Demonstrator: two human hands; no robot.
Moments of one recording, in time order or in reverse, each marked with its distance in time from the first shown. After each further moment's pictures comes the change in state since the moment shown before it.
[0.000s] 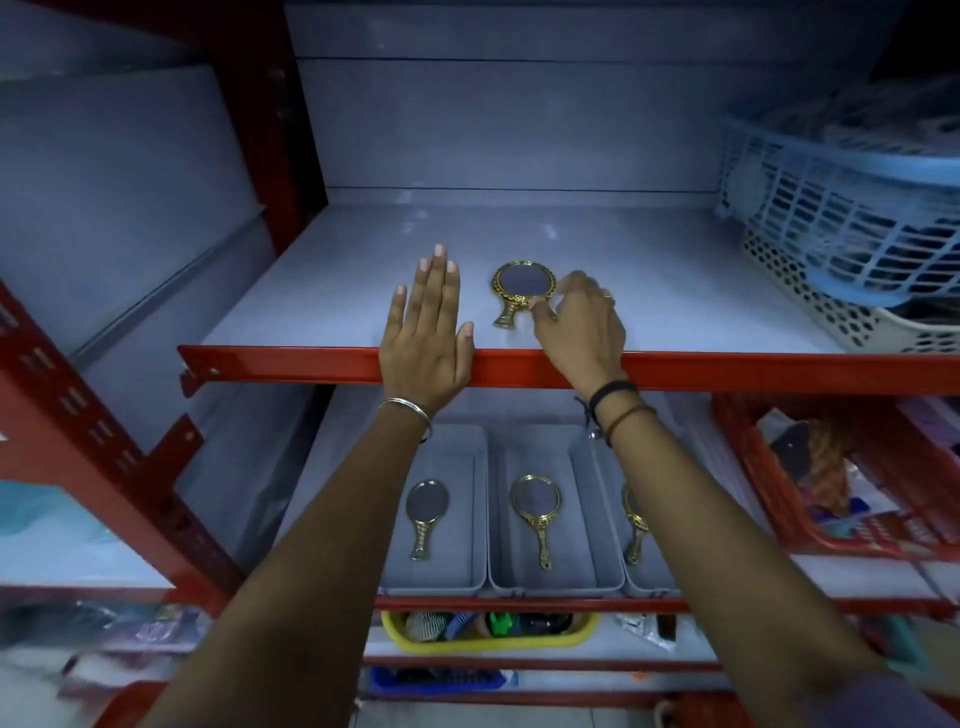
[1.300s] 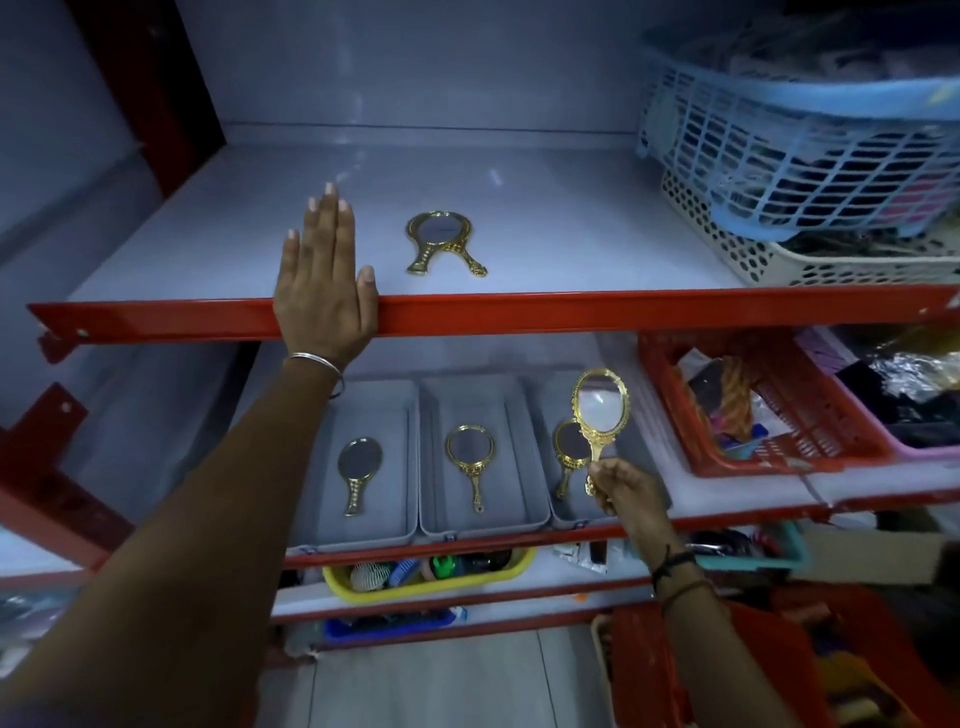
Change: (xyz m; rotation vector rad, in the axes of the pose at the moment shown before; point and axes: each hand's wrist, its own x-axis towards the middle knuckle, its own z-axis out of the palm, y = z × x) left_hand 0.002 0.004 0.001 0.057 -0.024 -0.040; right_hand -0.178 0.206 -0.020 0.686 -0.348 0.713
